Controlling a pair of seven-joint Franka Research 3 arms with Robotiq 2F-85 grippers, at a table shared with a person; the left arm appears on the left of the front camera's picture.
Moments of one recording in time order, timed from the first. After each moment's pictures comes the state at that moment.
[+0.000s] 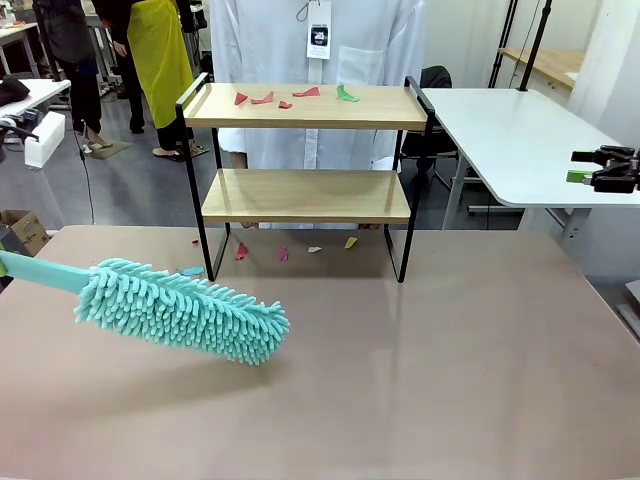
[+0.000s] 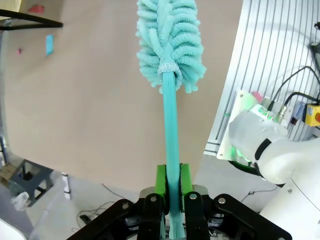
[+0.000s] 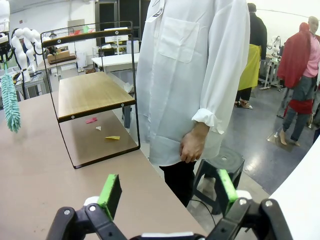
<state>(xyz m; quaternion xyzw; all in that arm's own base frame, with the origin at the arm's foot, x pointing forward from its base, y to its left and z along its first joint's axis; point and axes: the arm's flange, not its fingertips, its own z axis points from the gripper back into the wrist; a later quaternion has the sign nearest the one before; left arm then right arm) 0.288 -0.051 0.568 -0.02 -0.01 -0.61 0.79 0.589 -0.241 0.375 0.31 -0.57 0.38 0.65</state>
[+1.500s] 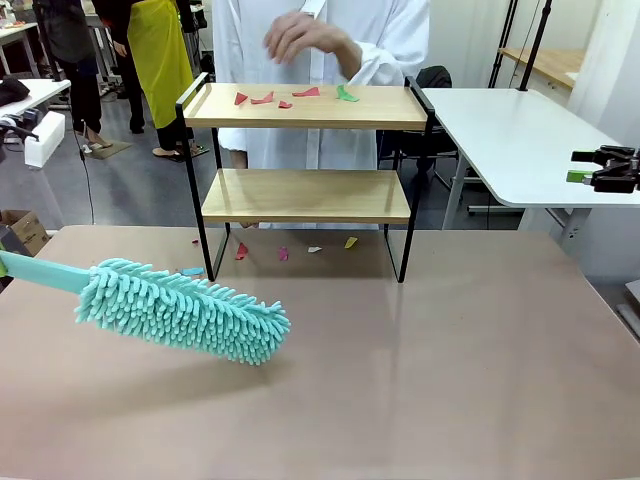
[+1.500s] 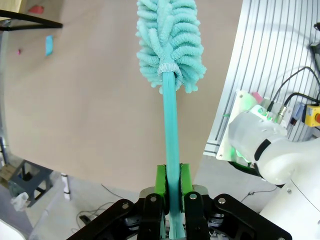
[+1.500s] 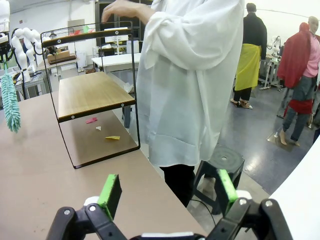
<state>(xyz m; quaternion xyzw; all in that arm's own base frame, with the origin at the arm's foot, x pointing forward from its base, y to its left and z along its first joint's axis) 0.288 -0.052 0.568 -0.02 -0.01 -0.61 0.79 0.589 -0.241 0.375 0.31 -0.57 0.38 0.65</state>
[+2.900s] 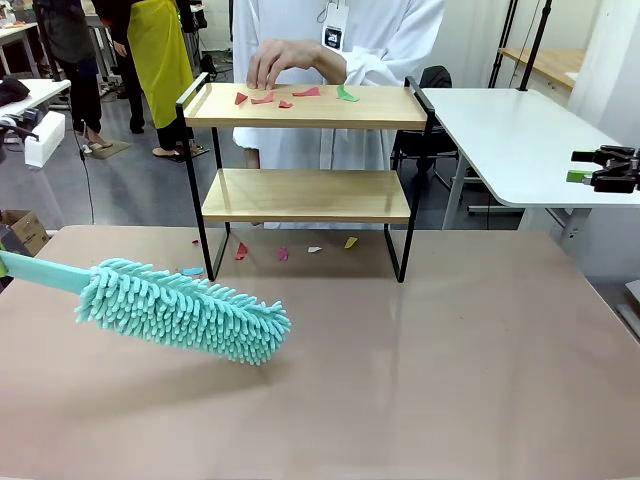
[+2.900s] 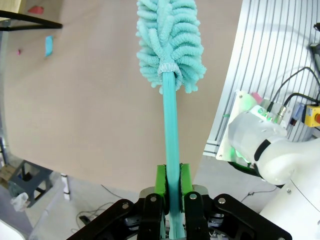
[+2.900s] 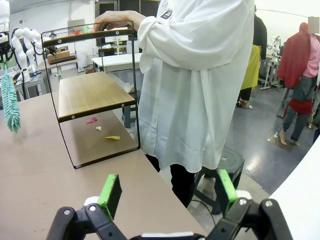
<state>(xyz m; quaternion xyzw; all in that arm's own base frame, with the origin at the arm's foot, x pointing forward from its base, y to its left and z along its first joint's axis) 0.288 -0.052 0.568 -0.02 -0.01 -0.61 0.79 0.589 -0.241 0.375 0.31 -0.57 0.38 0.65</state>
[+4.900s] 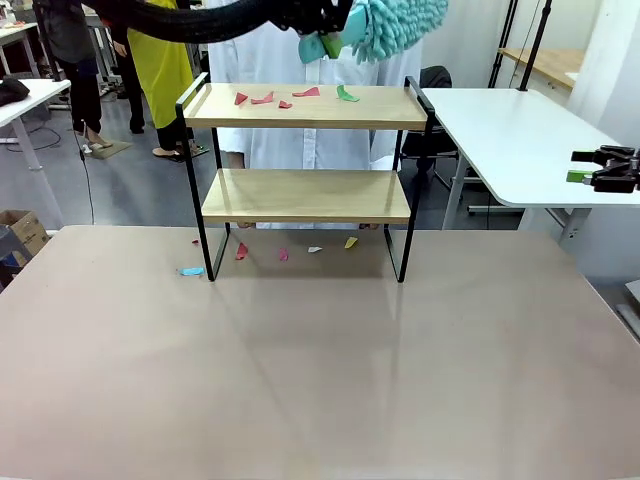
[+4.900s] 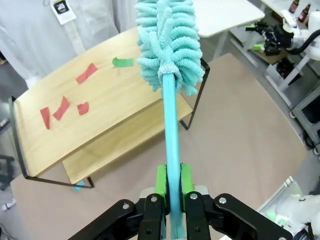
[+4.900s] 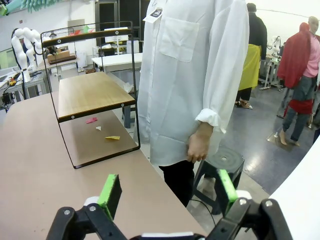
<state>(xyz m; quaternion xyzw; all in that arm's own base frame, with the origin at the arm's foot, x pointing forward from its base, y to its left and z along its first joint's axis) 0.337 -0.358 0.730 -0.13 -0.35 -0.25 0.89 0.589 -0.241 0.375 0.31 -0.57 0.38 0.65</state>
